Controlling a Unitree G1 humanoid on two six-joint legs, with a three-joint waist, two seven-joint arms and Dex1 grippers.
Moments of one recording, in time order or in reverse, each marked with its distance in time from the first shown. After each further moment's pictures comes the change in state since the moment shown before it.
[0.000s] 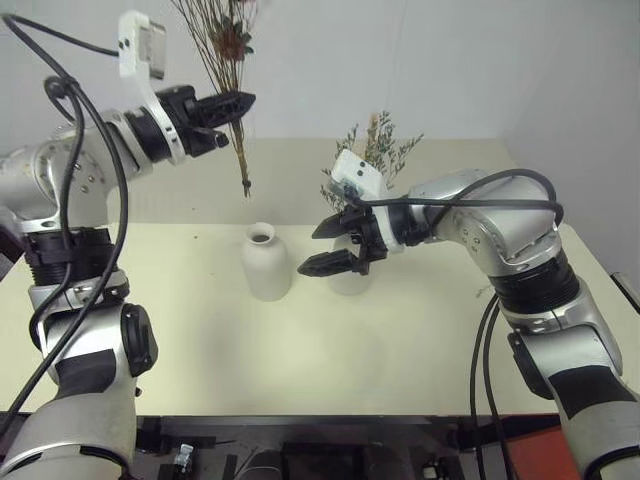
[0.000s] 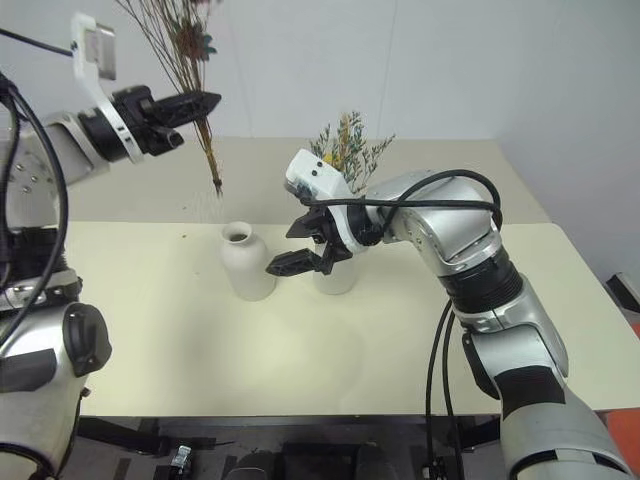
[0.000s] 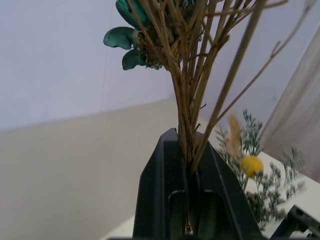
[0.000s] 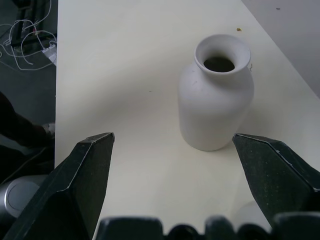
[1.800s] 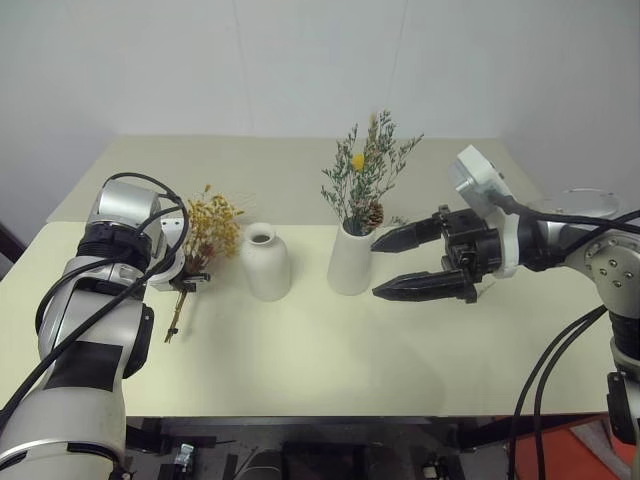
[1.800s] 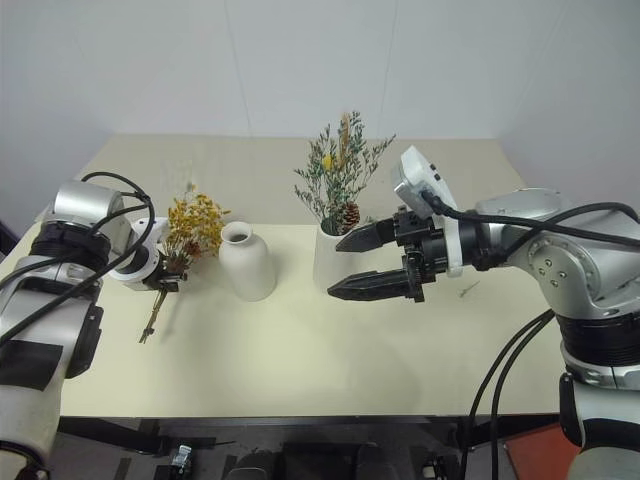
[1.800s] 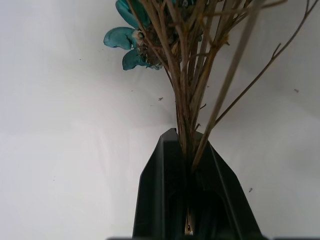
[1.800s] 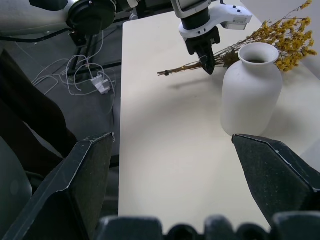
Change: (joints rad) left arm -0.112 0.073 -0.550 0.691 0.411 0.470 0.187; right arm 0.285 -0.364 -0.293 -0.228 0.371 -0.095 0.185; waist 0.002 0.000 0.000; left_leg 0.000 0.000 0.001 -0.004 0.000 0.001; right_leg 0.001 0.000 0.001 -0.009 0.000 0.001
